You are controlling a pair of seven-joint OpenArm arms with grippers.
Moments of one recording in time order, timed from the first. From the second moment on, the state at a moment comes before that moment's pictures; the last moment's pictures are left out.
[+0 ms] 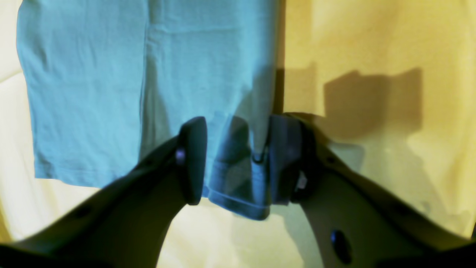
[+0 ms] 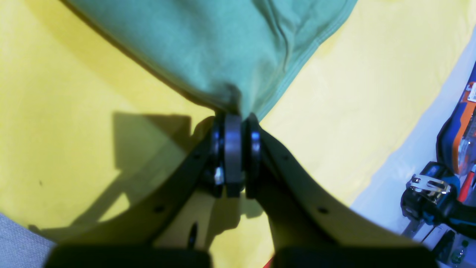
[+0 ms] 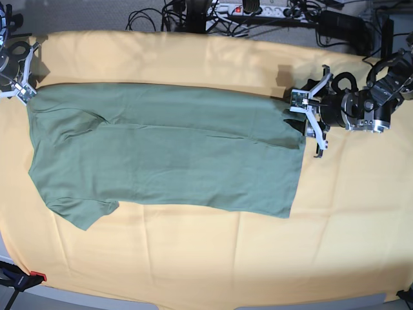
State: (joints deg) left arm -14.9 -61.3 44.8 105.7 -2.4 -44.8 10.7; right arm -37.7 44.5 21.8 101.5 2.0 33.6 -26.2
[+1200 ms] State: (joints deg) left arm -13.9 -67.5 44.8 109.3 -4.0 -44.7 10.2; right arm -44.7 52.9 21.7 102.1 5.8 38.6 -31.0
